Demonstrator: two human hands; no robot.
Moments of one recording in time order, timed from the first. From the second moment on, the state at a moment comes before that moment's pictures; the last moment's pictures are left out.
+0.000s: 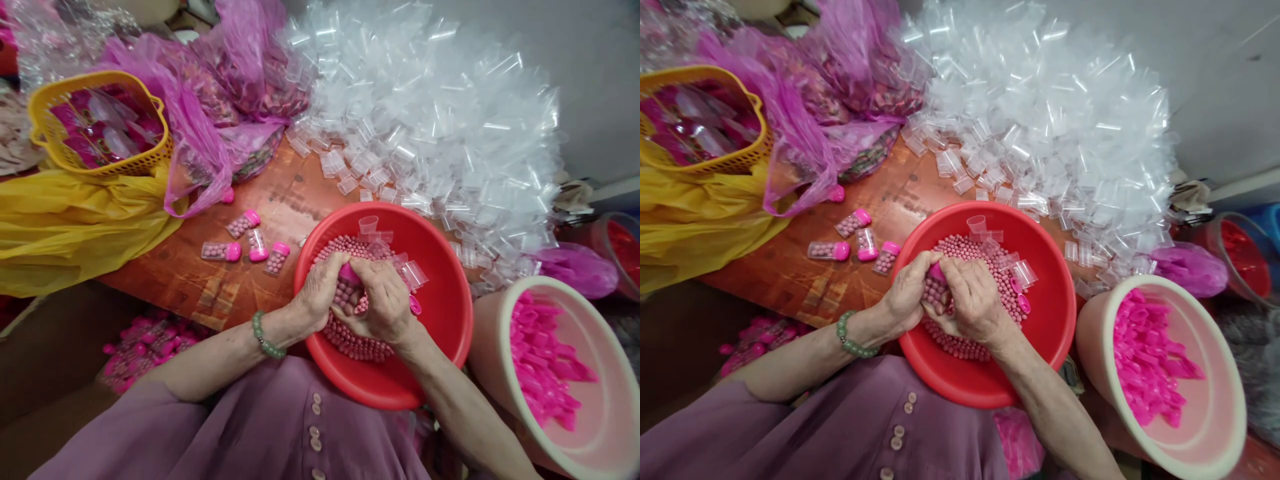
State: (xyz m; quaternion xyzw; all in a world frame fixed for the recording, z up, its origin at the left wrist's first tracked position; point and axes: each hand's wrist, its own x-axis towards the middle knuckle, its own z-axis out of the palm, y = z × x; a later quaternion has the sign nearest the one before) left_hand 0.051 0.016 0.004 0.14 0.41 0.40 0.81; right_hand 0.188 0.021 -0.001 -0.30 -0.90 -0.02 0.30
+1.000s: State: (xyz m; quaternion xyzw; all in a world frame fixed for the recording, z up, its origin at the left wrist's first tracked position) left_hand -0.019 0.022 -0.005 0.77 0.46 0.40 0.16; right_hand 0.255 0.071 0.018 -0.63 -0.75 0.08 -0.16
